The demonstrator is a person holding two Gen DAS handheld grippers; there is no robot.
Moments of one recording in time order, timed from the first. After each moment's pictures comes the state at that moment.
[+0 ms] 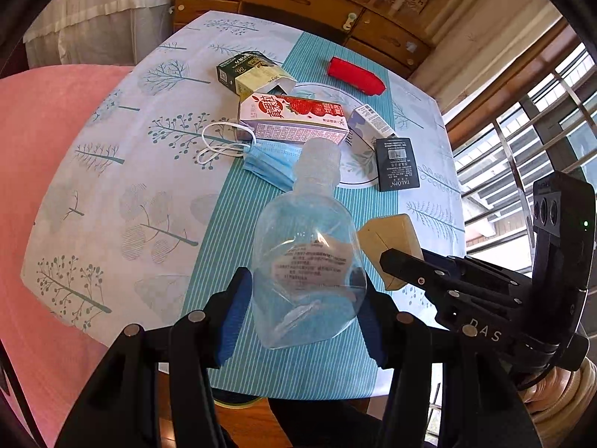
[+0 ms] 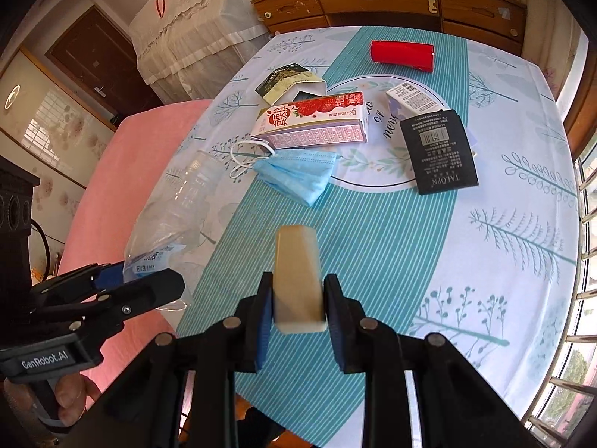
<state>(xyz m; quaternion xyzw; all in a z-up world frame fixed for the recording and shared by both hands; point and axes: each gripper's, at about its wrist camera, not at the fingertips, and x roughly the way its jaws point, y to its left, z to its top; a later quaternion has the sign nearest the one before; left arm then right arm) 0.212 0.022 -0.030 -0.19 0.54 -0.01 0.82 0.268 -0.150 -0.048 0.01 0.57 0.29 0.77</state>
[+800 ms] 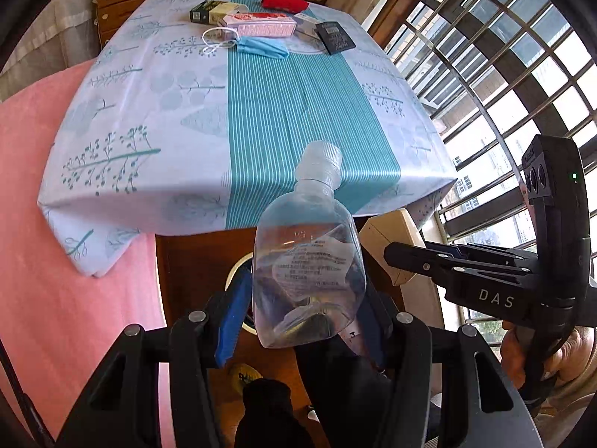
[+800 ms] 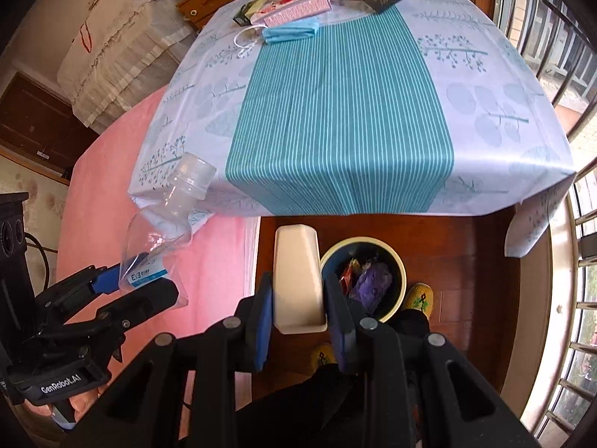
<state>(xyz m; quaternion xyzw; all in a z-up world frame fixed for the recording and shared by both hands) -0.002 0.080 -0.067 -0.08 0.57 -0.19 0.79 0.014 -0.104 -0.082 0.11 0.62 0.12 0.77</state>
